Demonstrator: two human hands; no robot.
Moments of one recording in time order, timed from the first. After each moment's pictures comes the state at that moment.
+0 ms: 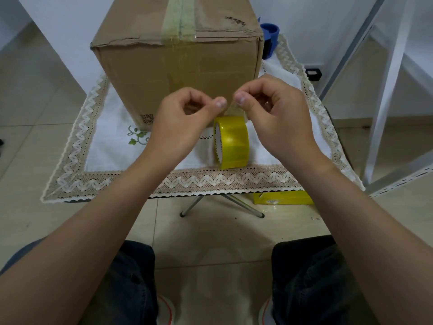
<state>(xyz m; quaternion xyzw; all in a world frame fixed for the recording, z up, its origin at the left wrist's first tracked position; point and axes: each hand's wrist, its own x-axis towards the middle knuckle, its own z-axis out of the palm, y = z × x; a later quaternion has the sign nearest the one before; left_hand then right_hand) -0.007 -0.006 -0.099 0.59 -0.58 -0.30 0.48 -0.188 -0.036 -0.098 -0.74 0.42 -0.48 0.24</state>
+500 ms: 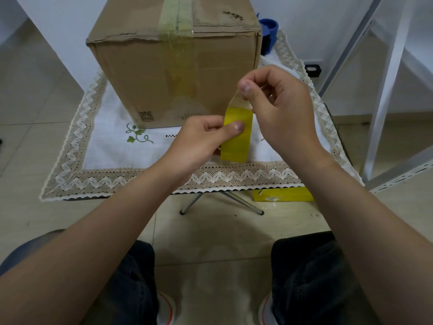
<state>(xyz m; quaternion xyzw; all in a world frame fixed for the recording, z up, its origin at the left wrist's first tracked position) -0.030 0.003 -0.122 0.52 -0.52 -0.53 0.42 -0.189 -0.037 -0.093 -0.71 0.43 -0.50 0.23</state>
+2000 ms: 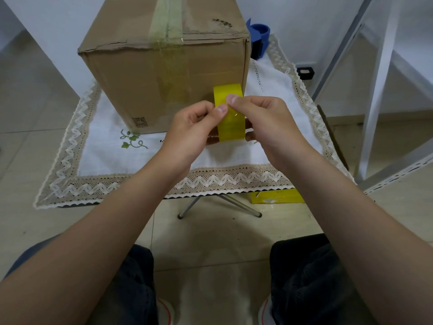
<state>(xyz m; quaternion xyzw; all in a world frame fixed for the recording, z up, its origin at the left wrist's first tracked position) -0.036 -0.009 -0.112 0.51 -0.50 -0.50 0.49 -0.191 -0.038 -0.100 -0.54 0.50 -0.43 0.53</state>
